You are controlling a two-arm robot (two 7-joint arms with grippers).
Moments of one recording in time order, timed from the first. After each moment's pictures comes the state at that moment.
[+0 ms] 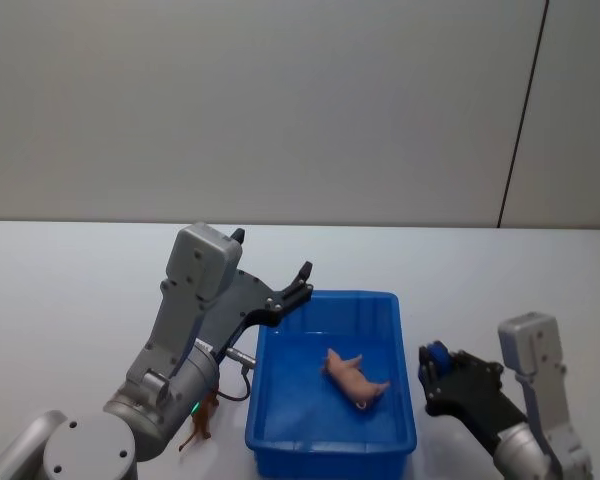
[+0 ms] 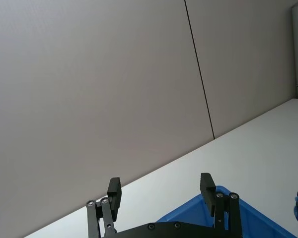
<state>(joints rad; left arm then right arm) -0.24 0.38 0.45 -1.63 -0.20 0.01 -0.01 0.06 0.16 -0.28 -1.46 0.12 0.00 0.16</state>
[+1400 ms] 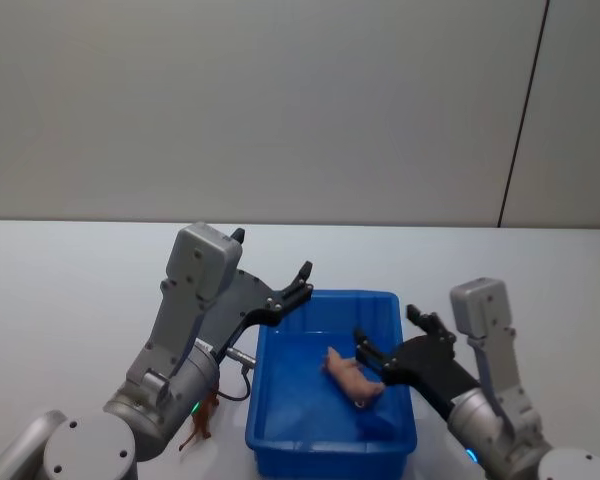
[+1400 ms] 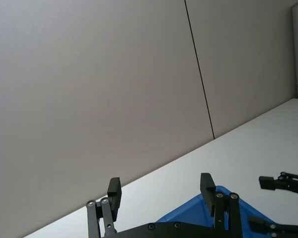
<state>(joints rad) -0.24 0.38 0.45 -1.63 -0.20 0.01 -0.01 0.17 0.07 -0.31 -1.35 0.10 0.00 0.19</state>
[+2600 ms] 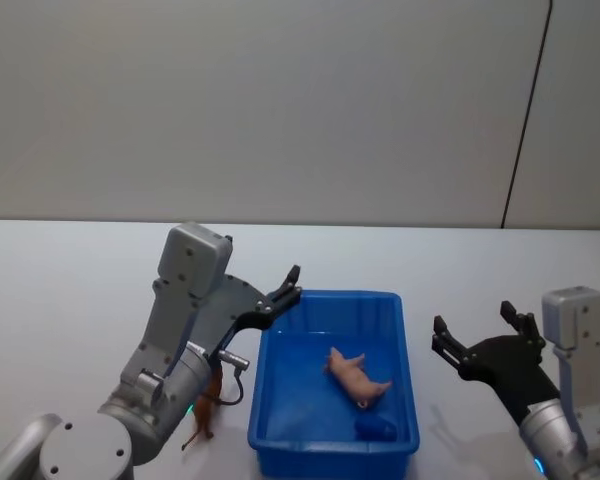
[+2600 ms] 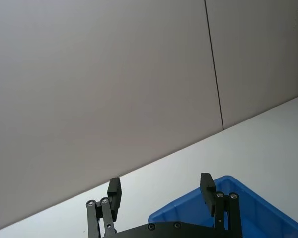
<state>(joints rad) -0.22 0.39 0.44 -1.64 -0.23 0.06 0.03 0.05 0.15 -0.25 -1.51 0.14 -0.01 0.02</state>
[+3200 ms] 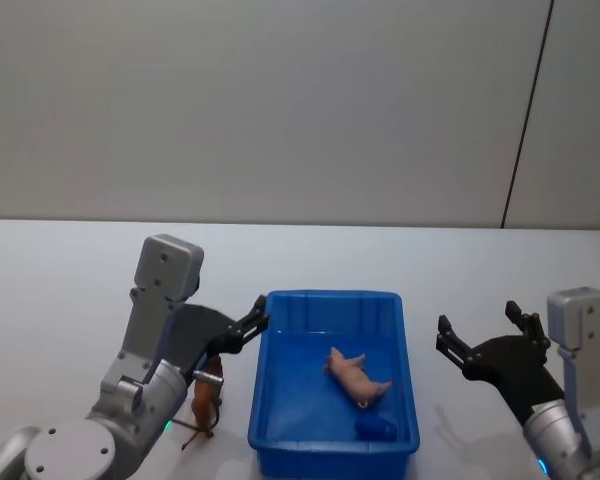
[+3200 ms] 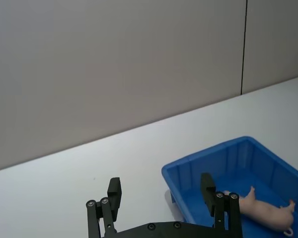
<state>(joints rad) -0.19 0.40 0.41 -1.64 -0.32 0.20 0.09 0.05 0.16 -0.25 -1.52 0.14 -0.01 0.01</state>
